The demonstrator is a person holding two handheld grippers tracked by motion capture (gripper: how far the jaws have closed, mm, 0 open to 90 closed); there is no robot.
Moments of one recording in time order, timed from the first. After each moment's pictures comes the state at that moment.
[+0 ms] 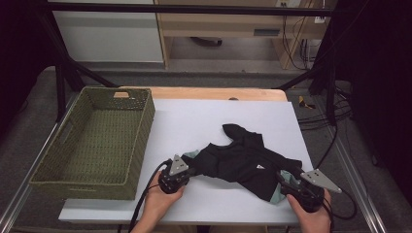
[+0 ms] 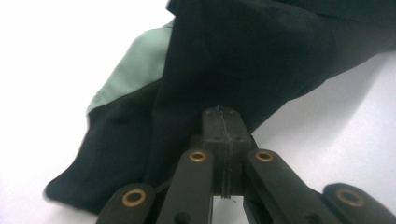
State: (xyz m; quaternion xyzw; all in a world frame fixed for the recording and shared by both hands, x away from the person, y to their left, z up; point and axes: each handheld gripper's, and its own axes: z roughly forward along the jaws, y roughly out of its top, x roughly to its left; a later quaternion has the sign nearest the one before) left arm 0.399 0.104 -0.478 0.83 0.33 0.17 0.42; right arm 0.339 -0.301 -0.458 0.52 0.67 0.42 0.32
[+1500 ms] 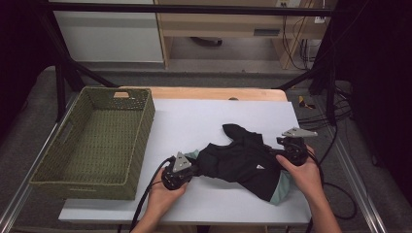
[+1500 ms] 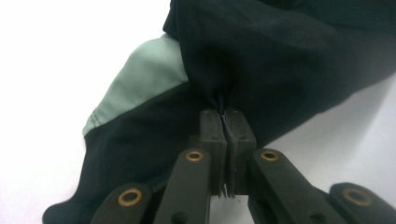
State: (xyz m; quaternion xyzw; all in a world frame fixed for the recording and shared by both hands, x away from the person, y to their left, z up) left arm 0.411 0.095 -0.482 0.83 0.32 0.17 0.42; right arm 0.461 -0.290 -0.431 0.46 0.77 0.37 0.23
